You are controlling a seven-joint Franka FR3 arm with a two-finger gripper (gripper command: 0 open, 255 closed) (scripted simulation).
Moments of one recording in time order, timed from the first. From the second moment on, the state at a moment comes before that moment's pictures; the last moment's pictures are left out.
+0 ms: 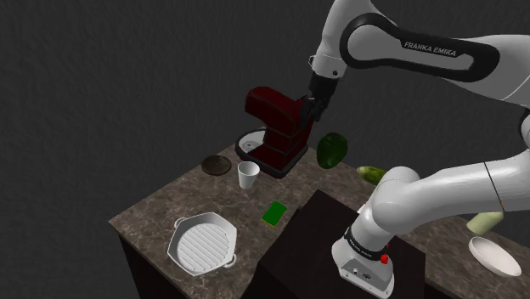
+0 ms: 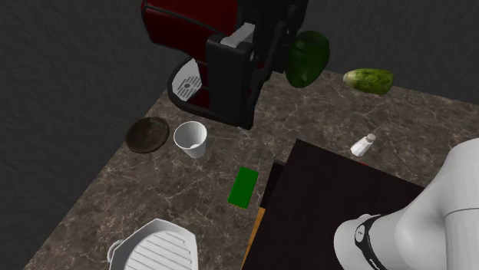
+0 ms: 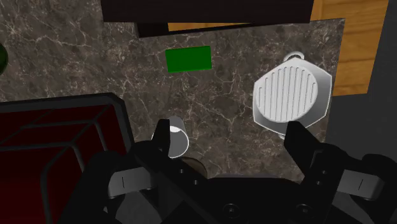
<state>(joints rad) -0.01 -0.76 0.03 -2.37 0.00 1.61 0.04</state>
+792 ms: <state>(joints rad) -0.02 -0.52 0.05 -2.50 -0.05 1.97 0.03</state>
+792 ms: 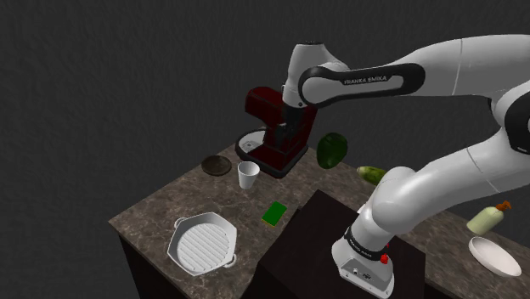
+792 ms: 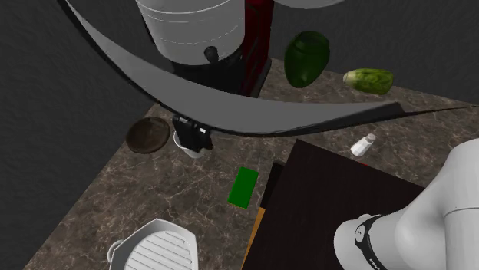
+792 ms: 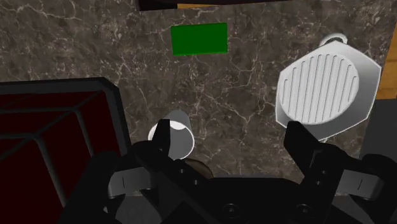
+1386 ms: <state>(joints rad) -0.05 -0.21 0.06 -2.48 -0.14 2.26 0.07</state>
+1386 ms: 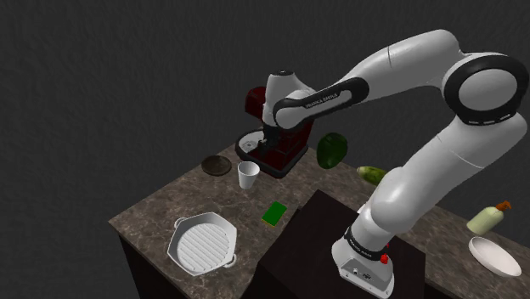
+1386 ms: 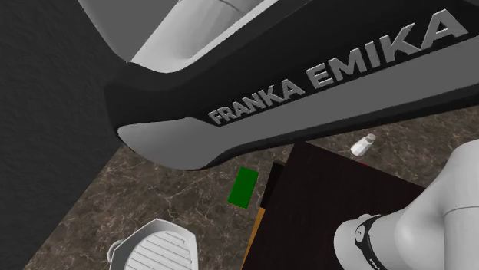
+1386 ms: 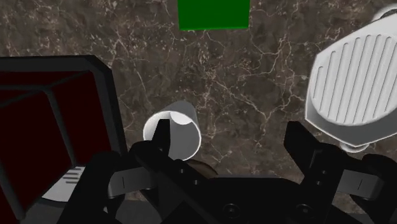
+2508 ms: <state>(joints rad) -0.04 0.48 0.00 -2.13 -0.40 2.59 0.22</state>
